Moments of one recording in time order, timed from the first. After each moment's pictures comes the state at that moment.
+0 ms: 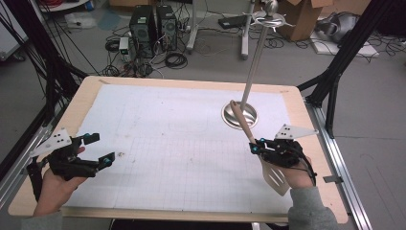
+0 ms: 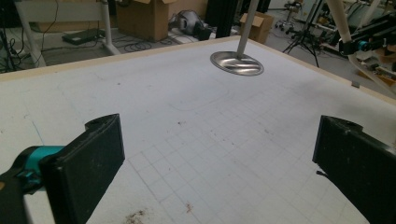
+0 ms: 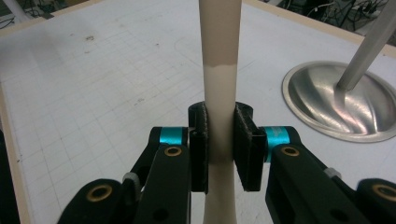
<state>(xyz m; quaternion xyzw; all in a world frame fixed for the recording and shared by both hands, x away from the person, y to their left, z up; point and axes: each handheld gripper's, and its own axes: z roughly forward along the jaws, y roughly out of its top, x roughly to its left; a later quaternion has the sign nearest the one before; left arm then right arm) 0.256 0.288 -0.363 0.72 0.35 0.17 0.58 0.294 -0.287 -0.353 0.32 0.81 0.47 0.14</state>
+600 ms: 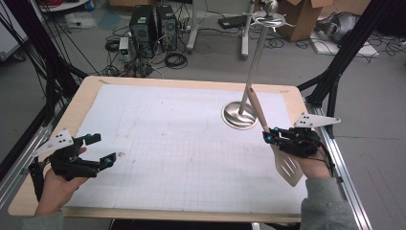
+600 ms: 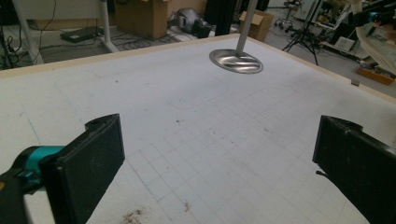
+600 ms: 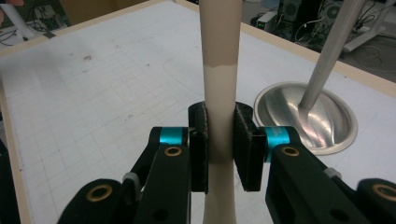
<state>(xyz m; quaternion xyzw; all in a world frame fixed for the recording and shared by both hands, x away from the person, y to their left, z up) 0.257 0.286 -0.364 0.72 0.34 0.17 0.58 0.303 -0.318 -0.321 0.32 0.80 0.49 0.16</state>
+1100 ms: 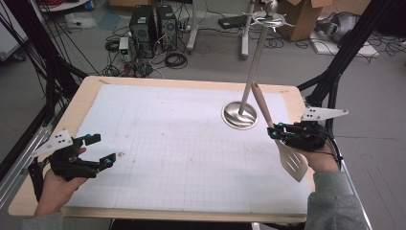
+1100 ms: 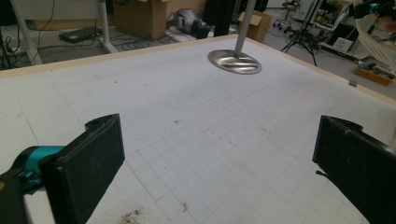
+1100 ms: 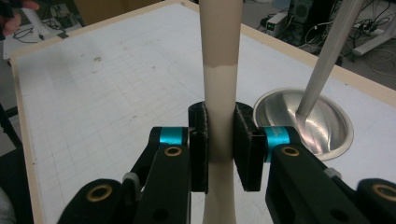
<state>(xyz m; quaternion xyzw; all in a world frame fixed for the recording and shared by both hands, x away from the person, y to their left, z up) 0.256 0.286 -0.364 0.72 0.35 0.17 0.58 0.313 -0.332 -0.307 0.30 0.80 0.49 0.14</state>
